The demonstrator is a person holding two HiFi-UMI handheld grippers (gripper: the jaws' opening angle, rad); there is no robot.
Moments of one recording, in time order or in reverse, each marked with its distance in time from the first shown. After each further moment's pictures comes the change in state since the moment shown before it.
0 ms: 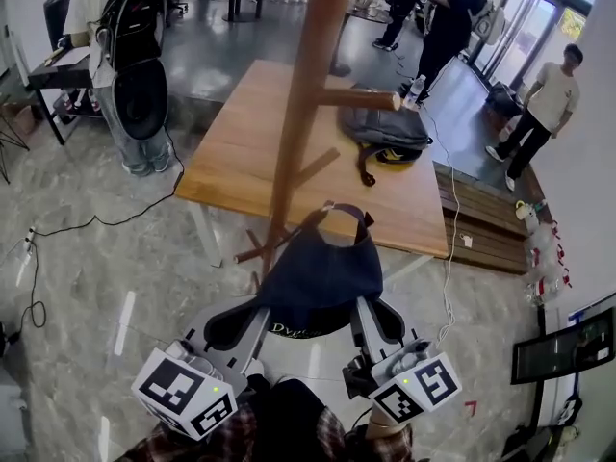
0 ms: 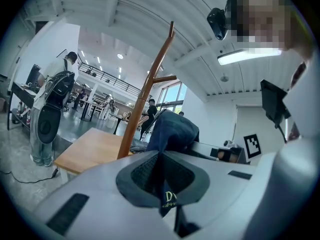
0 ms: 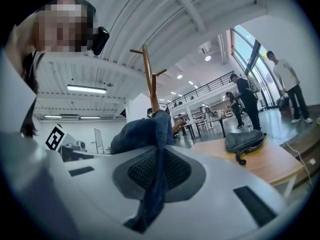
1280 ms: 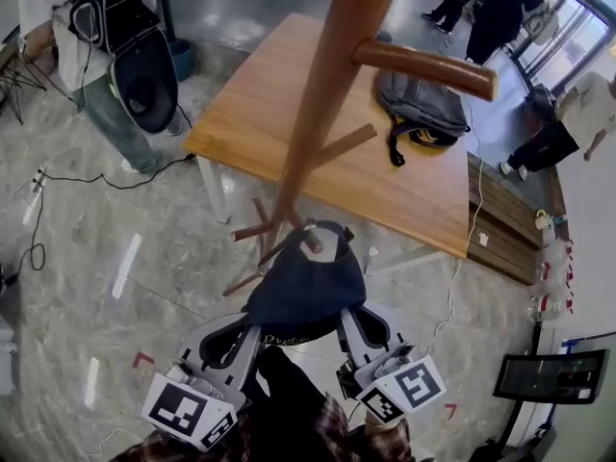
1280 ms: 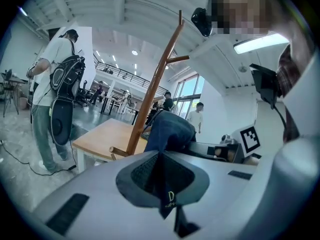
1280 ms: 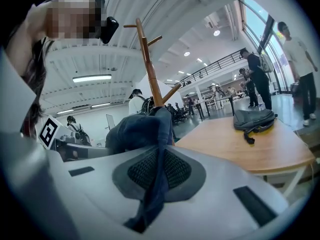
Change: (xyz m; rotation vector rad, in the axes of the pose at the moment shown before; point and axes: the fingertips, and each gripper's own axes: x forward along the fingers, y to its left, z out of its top) left arm 0.005 0.012 -0.079 -0.053 0.066 0.214; right arm 0.015 -0.034 -0.087 0.013 0.249 0.133
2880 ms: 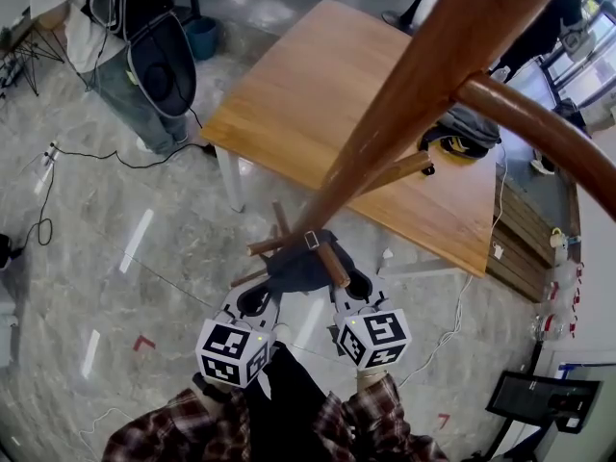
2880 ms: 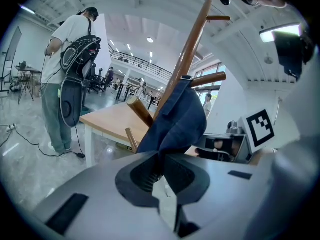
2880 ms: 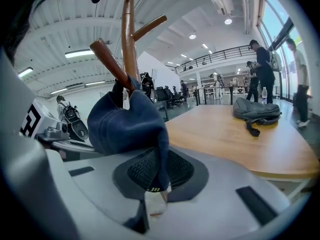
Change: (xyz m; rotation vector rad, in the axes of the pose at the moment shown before) left arm 0.110 0.090 -0.092 -0.123 0.132 0.148; right arm 0.123 -0.084 -0.086 -0.094 0.217 -0.076
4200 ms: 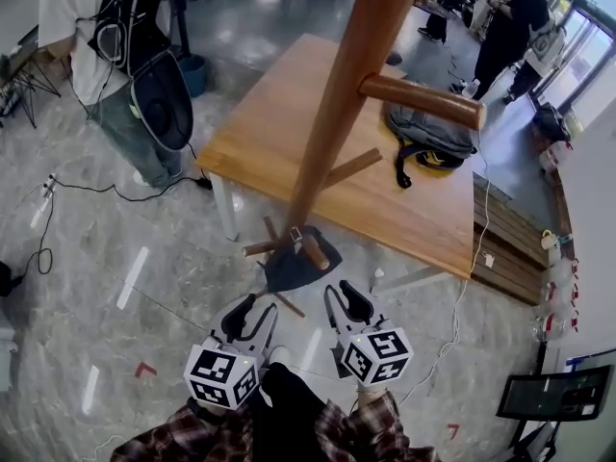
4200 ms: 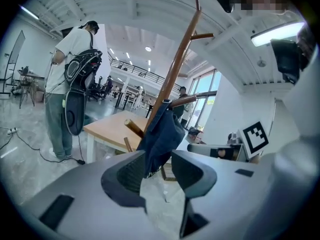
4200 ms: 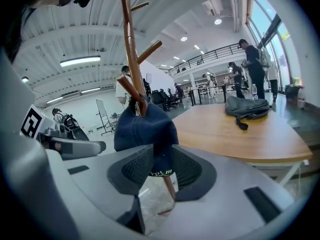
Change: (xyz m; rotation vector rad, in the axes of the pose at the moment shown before) left arm -0.062 -0.030 0.010 0.022 -0.089 -0.018; right arm -0.066 0.011 -0.007 0.087 -0.037 -0.028
